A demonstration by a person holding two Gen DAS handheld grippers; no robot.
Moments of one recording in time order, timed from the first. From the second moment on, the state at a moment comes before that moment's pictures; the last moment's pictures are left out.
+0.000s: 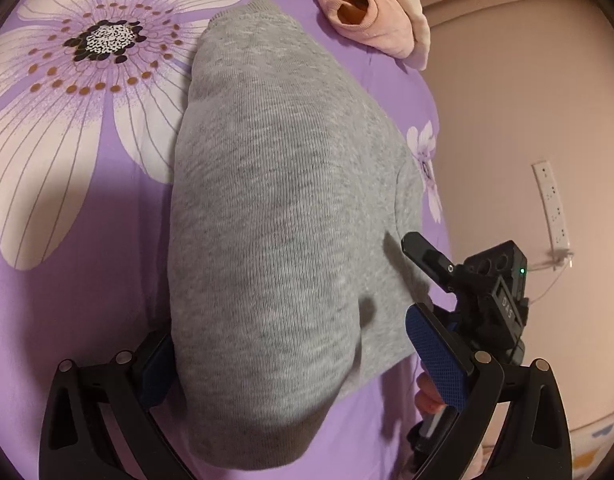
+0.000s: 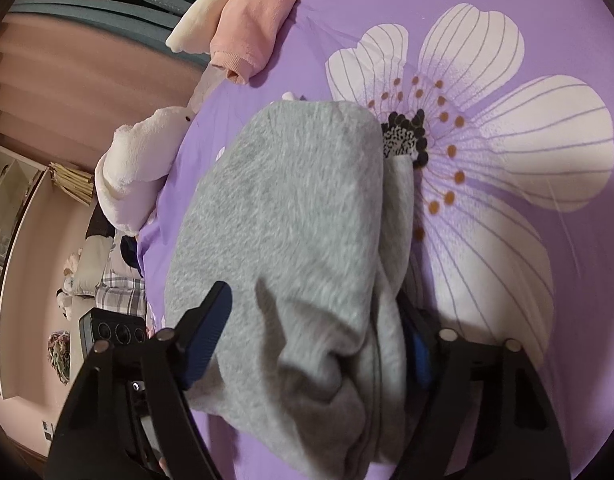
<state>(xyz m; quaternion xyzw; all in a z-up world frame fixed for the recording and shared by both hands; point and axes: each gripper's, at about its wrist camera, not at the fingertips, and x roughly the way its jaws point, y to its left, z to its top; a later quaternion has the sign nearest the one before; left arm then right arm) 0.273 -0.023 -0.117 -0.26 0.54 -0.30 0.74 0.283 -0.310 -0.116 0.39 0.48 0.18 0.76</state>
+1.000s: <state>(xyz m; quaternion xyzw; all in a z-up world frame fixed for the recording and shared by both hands) 0.245 -0.016 -0.068 -0.14 0.46 -0.23 0.85 0.260 -0.247 -0.039 0.20 0.38 0.19 0.88</state>
